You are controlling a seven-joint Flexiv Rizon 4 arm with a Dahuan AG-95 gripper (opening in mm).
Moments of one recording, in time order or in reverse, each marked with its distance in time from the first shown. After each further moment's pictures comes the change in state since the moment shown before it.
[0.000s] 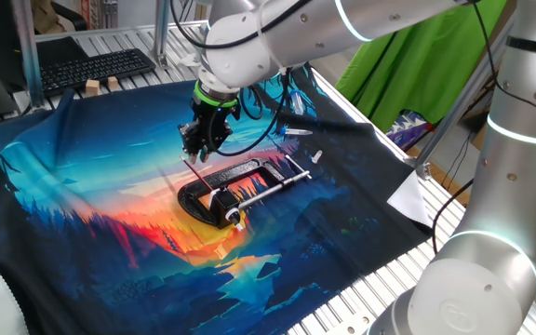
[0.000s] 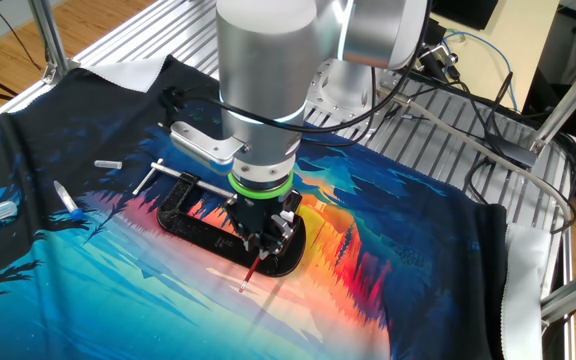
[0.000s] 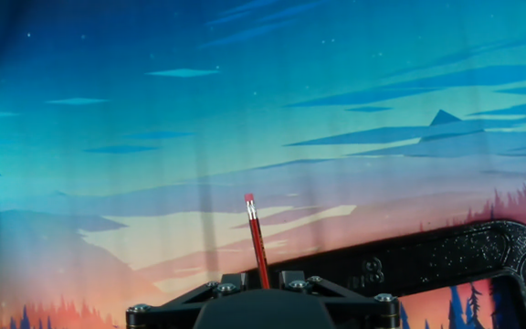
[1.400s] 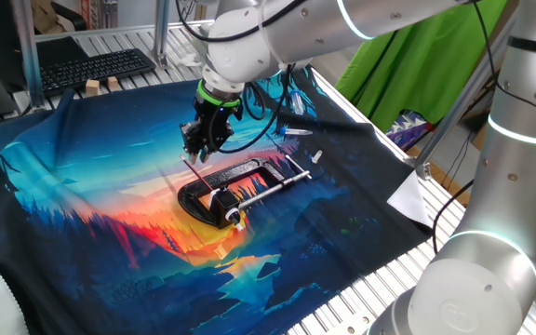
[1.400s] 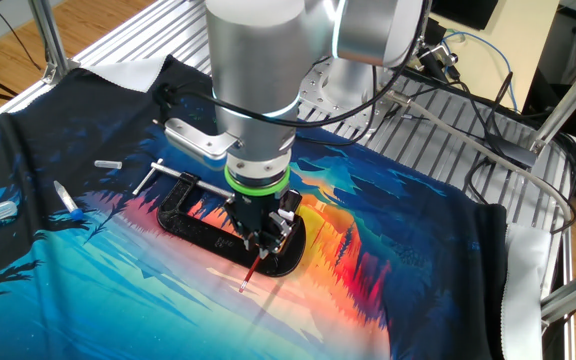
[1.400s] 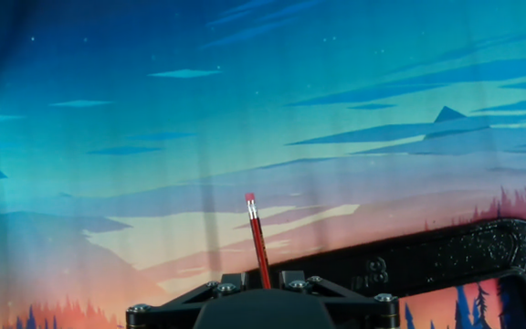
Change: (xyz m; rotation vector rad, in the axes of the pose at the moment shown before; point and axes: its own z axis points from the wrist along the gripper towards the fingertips) arm 0.000 0.000 -0.001 -0.029 0.001 0.014
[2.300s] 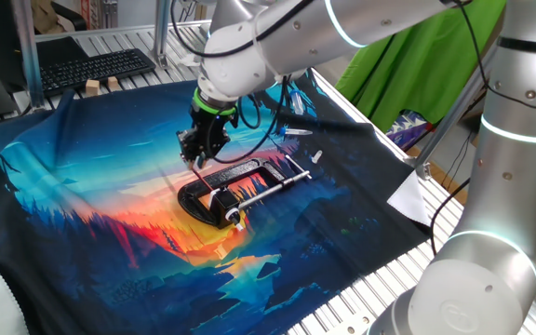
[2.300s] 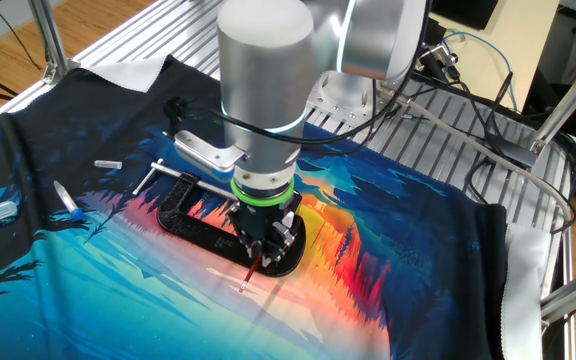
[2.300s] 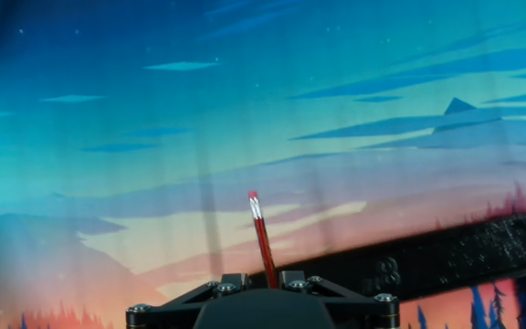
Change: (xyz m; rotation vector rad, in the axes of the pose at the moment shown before) arm 0.002 0.004 0.023 0.009 -0.007 0.008
